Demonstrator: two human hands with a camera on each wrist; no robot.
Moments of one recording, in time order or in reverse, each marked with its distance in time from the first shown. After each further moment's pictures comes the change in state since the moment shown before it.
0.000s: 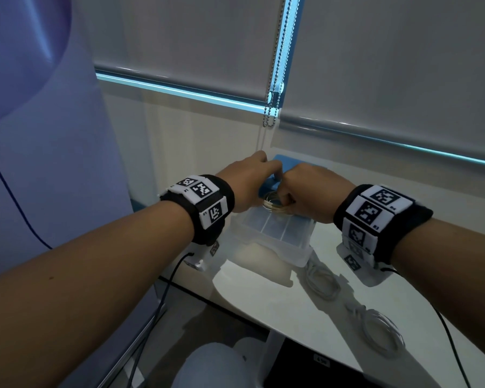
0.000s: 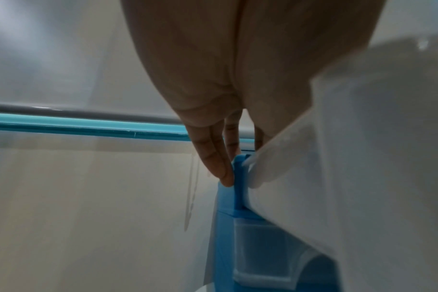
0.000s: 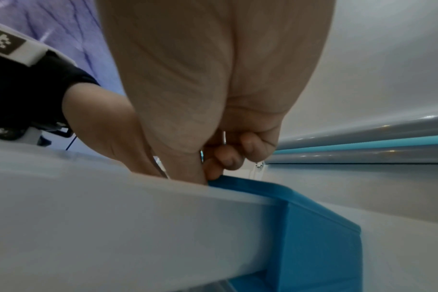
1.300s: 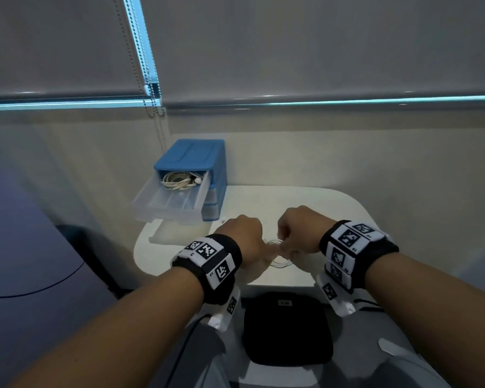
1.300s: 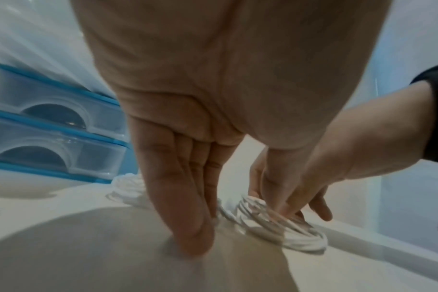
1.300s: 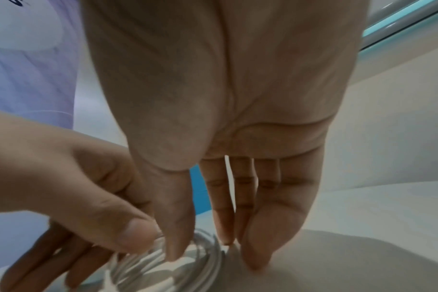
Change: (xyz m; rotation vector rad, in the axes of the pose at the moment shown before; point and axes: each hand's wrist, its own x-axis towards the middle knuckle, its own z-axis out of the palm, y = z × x) left_hand -0.037 0.194 0.111 0.064 -0.404 -0.102; right_hand -0.192 0.048 0.112 0.564 -0.203 0.497
